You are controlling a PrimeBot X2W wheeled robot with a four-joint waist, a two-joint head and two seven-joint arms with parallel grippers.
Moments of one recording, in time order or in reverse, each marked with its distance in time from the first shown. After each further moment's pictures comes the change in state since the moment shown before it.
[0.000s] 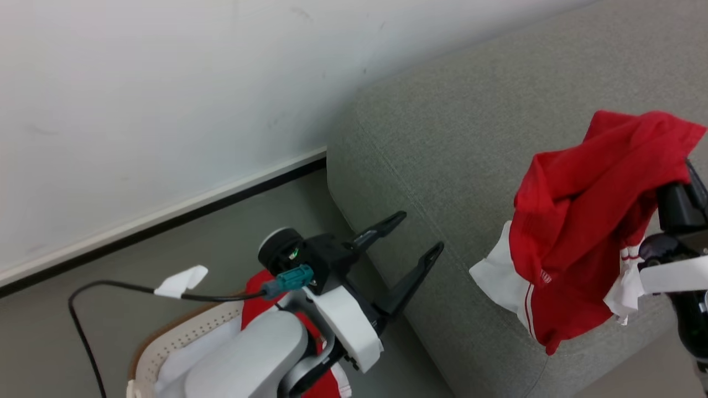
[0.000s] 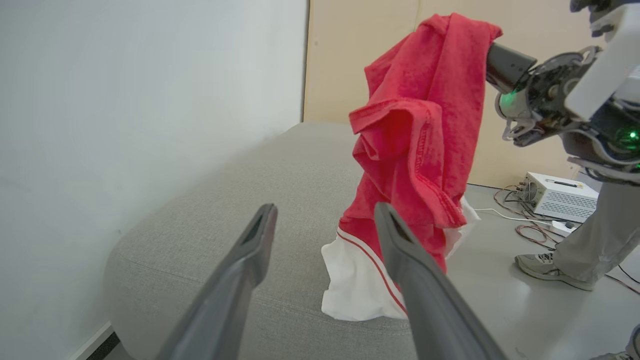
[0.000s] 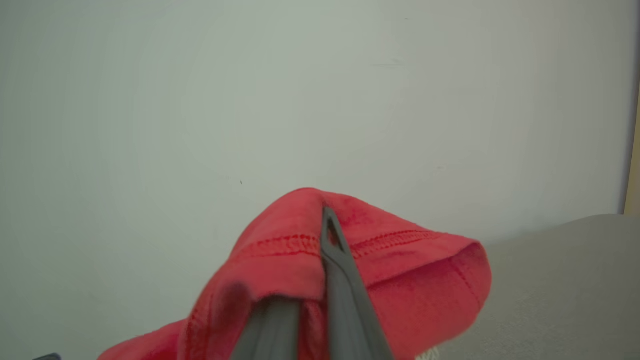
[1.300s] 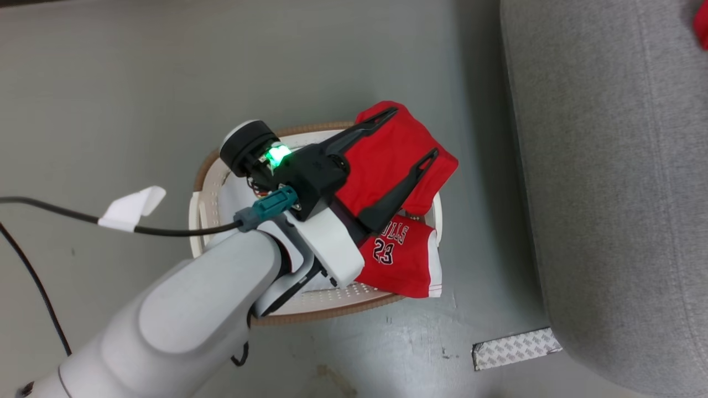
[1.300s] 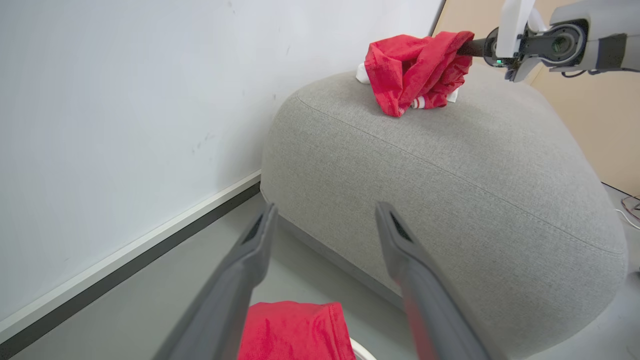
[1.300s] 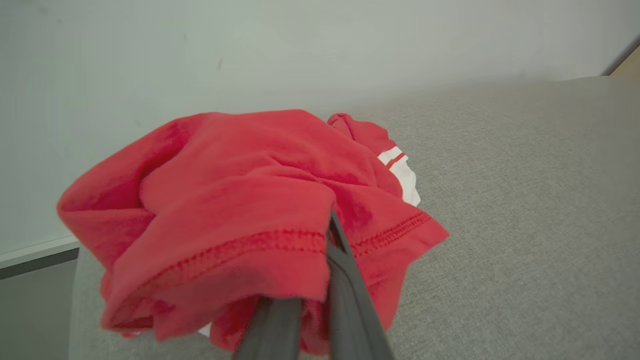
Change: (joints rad) left arm -0.252 0.105 0.019 -0.106 0.084 -0.025 0.092; right arm -0.721 -0.194 -0.018 0.897 -0.022 0.000 0.201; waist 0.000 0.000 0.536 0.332
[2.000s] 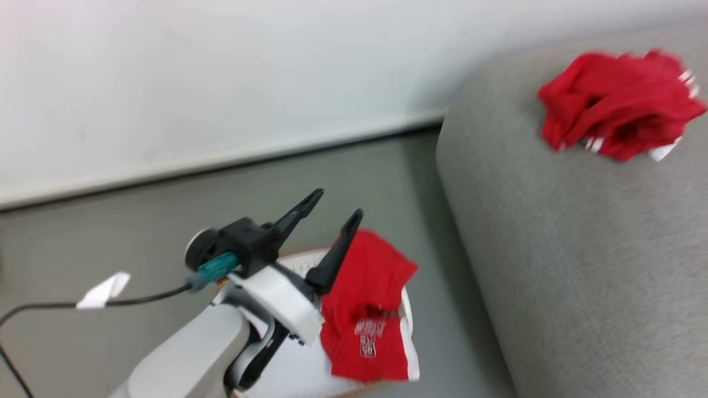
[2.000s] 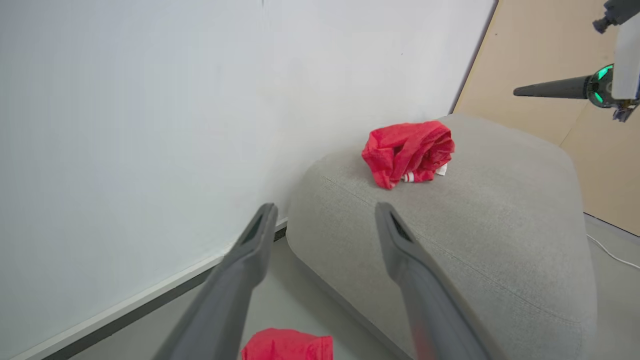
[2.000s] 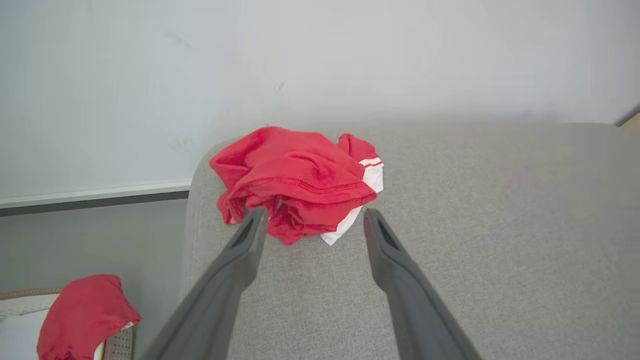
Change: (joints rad) left arm 0.279 0.008 0.073 0.111 -0.146 0.086 -0.133; right arm 0.208 -0.092 0.341 -0.270 0.144 0.000 0.271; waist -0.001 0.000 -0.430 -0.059
